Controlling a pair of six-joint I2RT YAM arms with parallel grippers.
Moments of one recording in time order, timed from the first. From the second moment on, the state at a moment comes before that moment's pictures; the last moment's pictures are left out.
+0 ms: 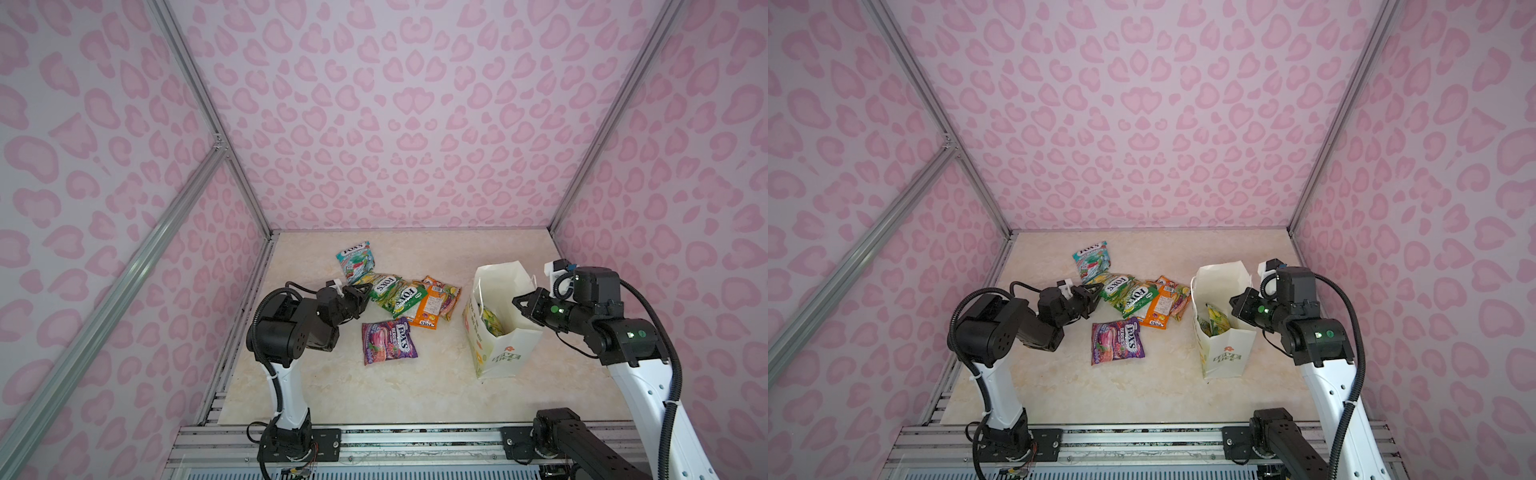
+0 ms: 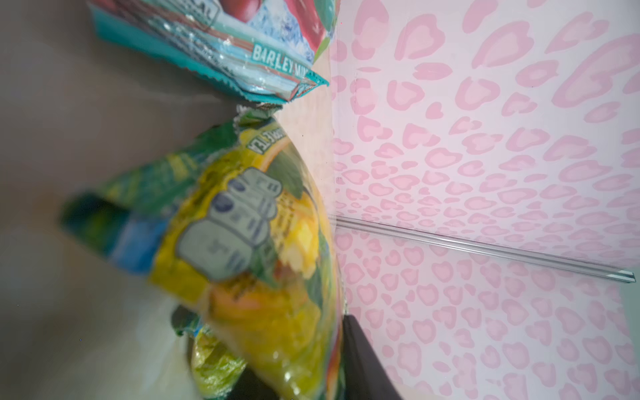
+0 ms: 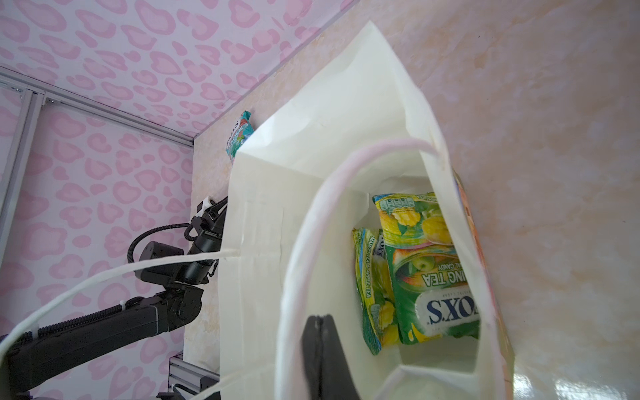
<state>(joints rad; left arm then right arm) -0.20 1.97 0.60 1.12 0.48 -1.52 0.08 0.90 1.14 -0.98 -0.38 0.59</state>
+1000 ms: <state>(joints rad) -0.26 2.22 0.74 1.35 0.41 -1.64 0.03 0.89 1.14 -0.99 -0.41 0.56</state>
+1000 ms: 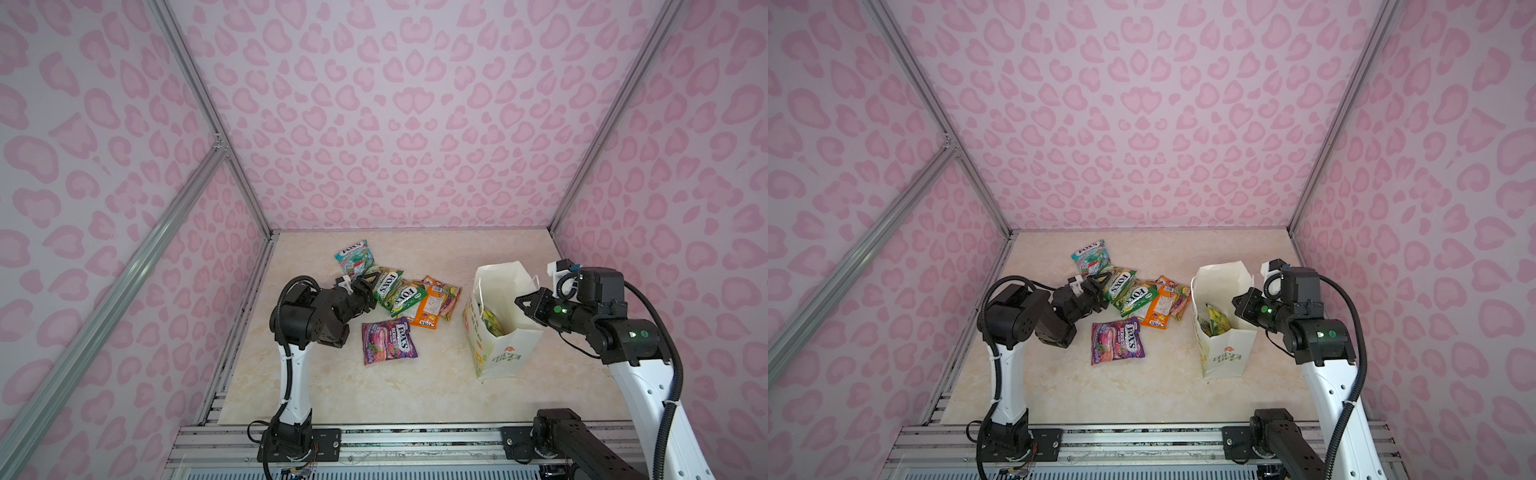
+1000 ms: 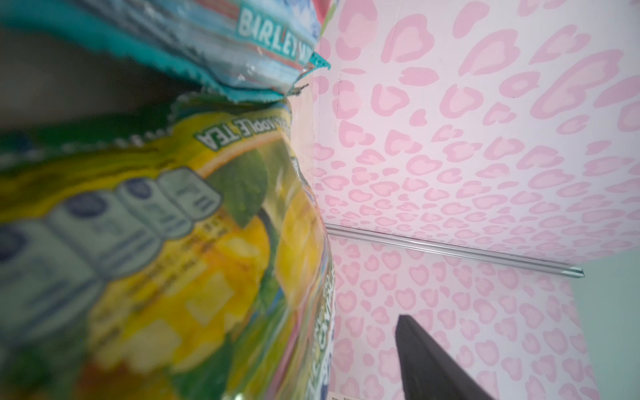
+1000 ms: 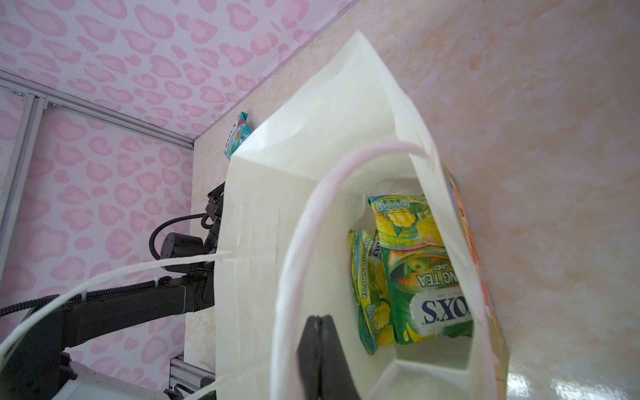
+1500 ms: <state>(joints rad) -0.26 2.30 0.78 1.46 0.37 -1.75 0.03 0.88 1.16 -1.02 -0.41 0.57</state>
